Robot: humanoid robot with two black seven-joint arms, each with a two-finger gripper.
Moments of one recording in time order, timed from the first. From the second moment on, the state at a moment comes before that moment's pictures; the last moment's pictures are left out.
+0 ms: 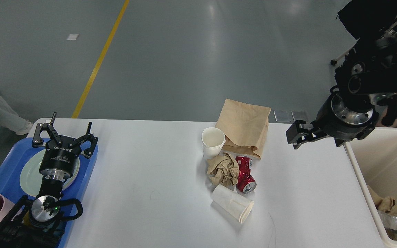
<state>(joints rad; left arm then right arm) -0.30 0.13 -1.43 -0.76 0.13 -0.57 -0.22 2.24 -0.27 -1.25 1.59 -0.07 0.46 -0.22</state>
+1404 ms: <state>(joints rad) -0.30 0.13 -1.43 -0.76 0.13 -0.57 -0.22 0.98 0.16 -0.89 0.11 -0.14 0.07 -0.02</state>
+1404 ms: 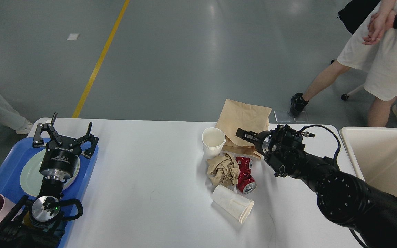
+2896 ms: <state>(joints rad) -0.30 0.13 -1.43 -0.76 0.13 -0.57 -0.22 0.97 0.11 -0.85 0.16 -0.14 0.02 -0.06</state>
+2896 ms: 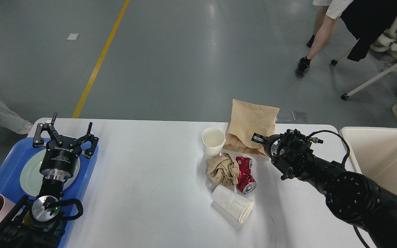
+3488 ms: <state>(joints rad) -0.30 0.13 -1.43 -0.76 0.13 -0.57 -0.22 1.61 -0.39 -0.99 0.97 -0.12 0.17 -0.18</state>
